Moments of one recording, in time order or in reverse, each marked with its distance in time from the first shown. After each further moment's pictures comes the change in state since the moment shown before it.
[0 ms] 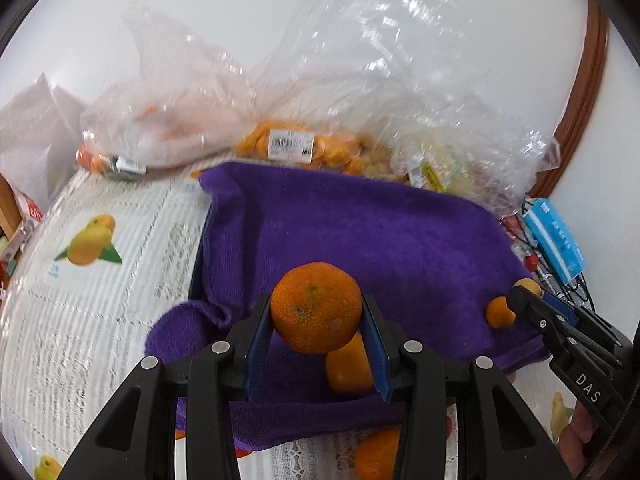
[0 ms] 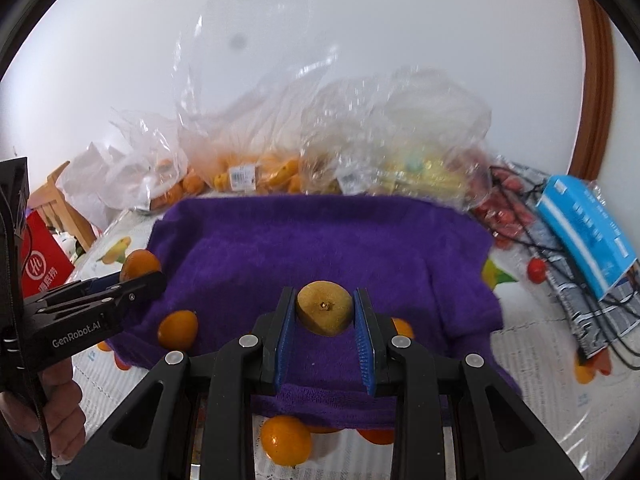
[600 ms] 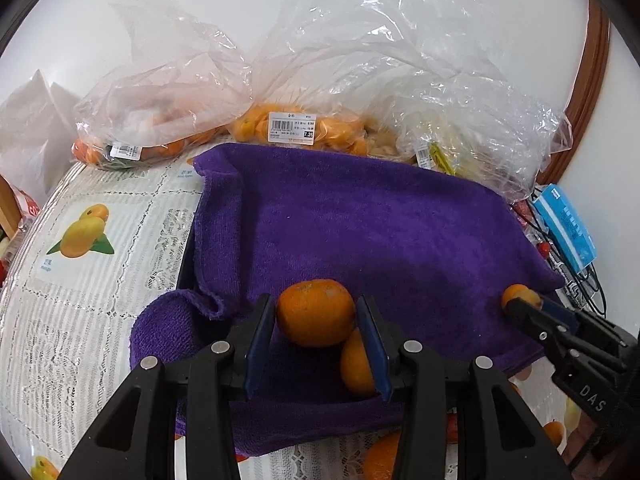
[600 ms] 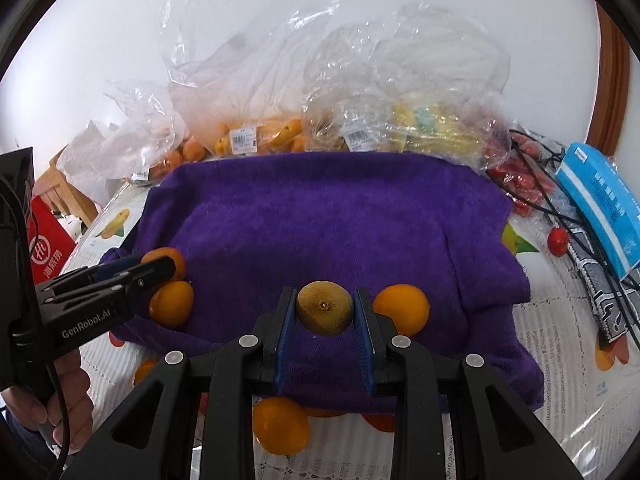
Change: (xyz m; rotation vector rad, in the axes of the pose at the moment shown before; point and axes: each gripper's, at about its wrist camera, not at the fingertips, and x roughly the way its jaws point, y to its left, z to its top) left arm 0.010 -0.004 -0.006 0.018 0.018 0.021; right arm 0.020 -0.005 -0.010 0.000 0.107 0.041
